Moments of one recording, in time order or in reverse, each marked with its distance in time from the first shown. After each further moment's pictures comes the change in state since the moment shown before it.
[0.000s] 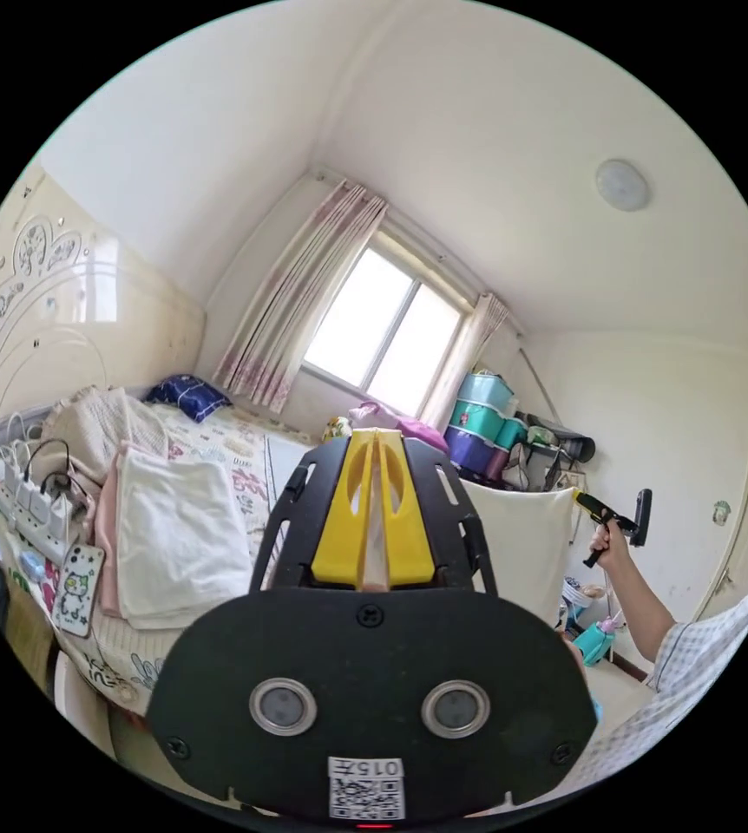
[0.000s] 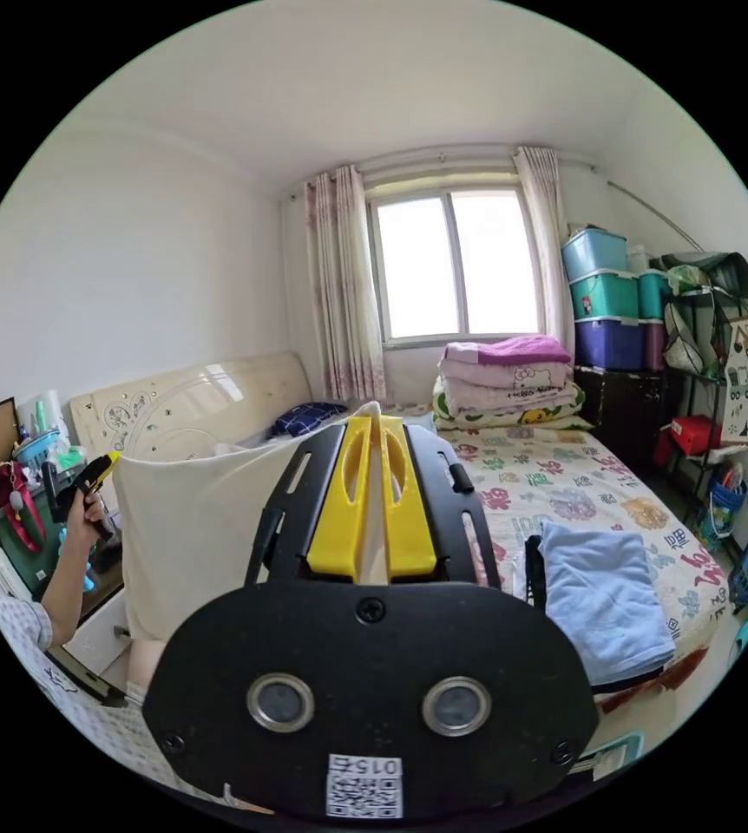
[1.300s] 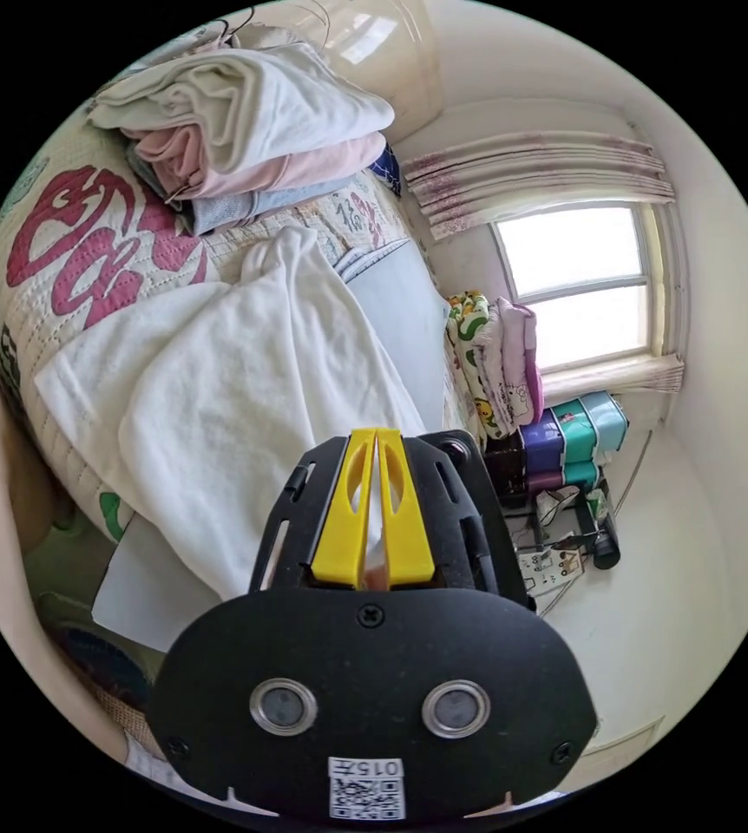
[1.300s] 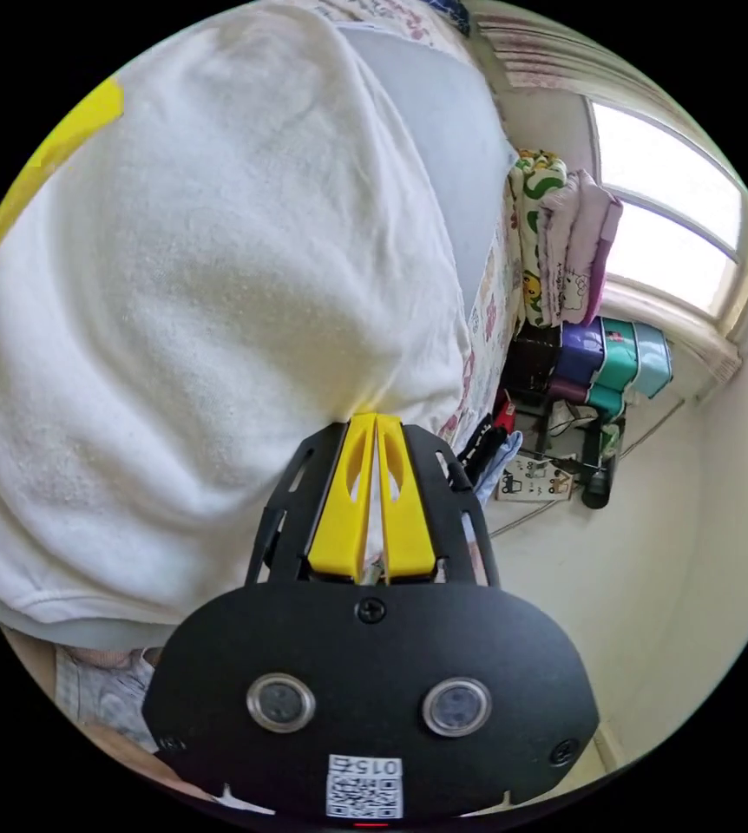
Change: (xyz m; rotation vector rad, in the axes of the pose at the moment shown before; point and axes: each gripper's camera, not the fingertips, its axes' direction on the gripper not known) left arm -0.119 0.333 0.324 -0.373 -0.205 -0.782; right arm 0.055 0.584 0.473 -1.187 0.863 -0.927
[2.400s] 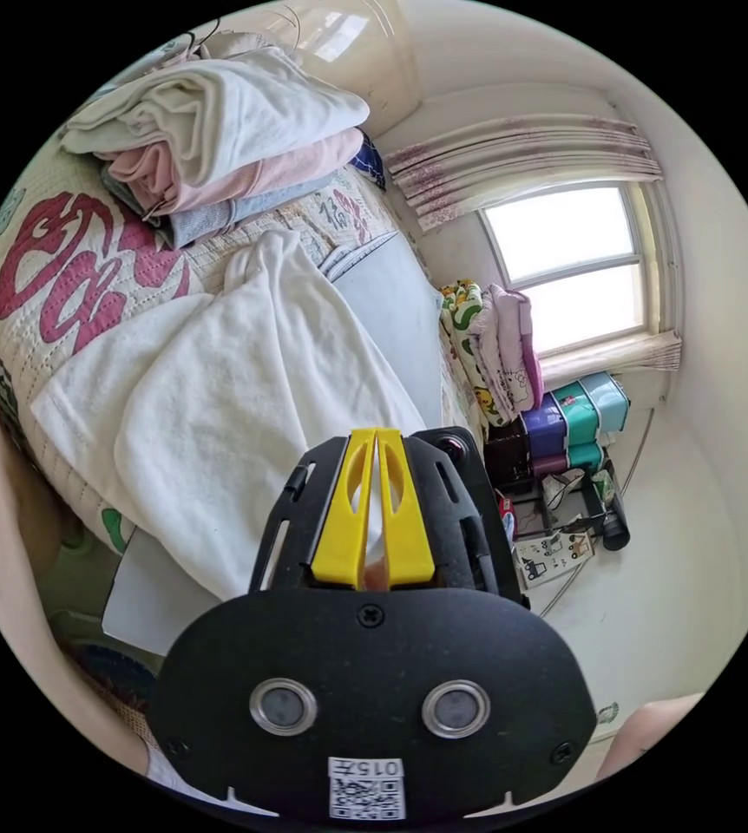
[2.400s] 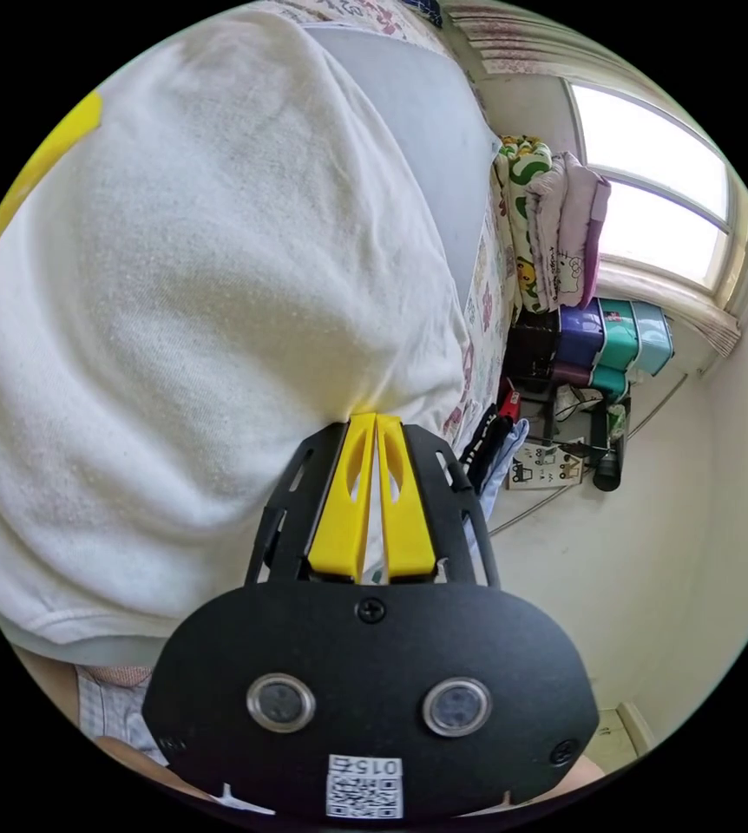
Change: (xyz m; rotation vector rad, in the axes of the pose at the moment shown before) left arm -0.025 0.021 0.019 -0.029 0.008 0.078; right arm -0.059 0.129 0.256 0.015 -0.039 0.101
